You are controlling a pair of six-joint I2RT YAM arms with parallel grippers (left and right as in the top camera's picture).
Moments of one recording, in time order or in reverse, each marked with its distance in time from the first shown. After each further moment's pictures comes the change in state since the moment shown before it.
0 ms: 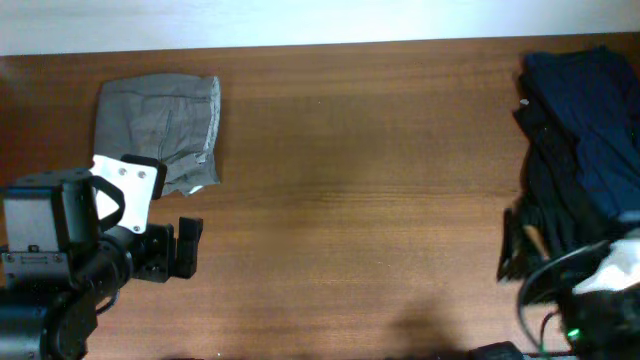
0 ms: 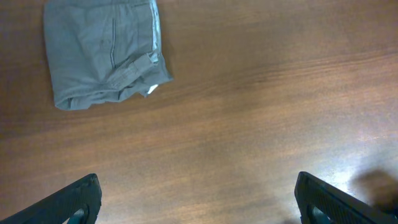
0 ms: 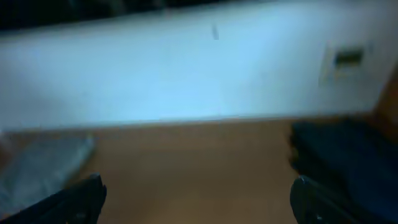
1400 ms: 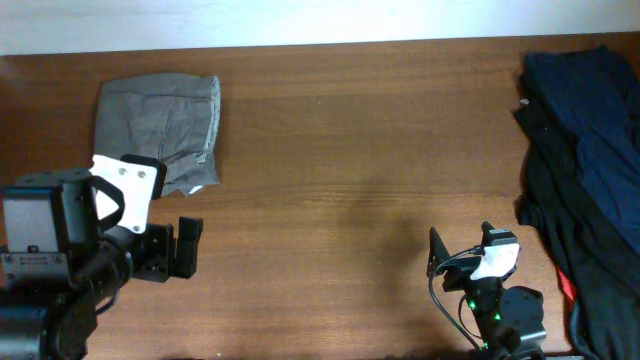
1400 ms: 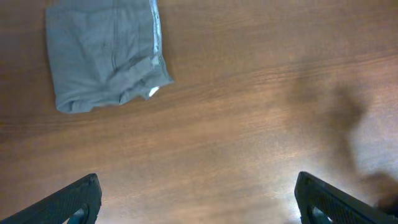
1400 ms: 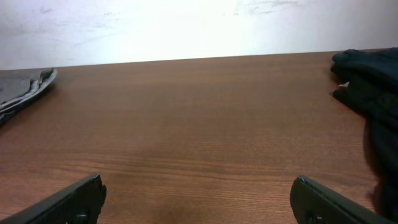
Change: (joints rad) left arm 0.000 -0.003 0.001 0.006 -0.001 0.003; right arm -0.019 -0.453 -1.061 0.594 -0.067 -0.016
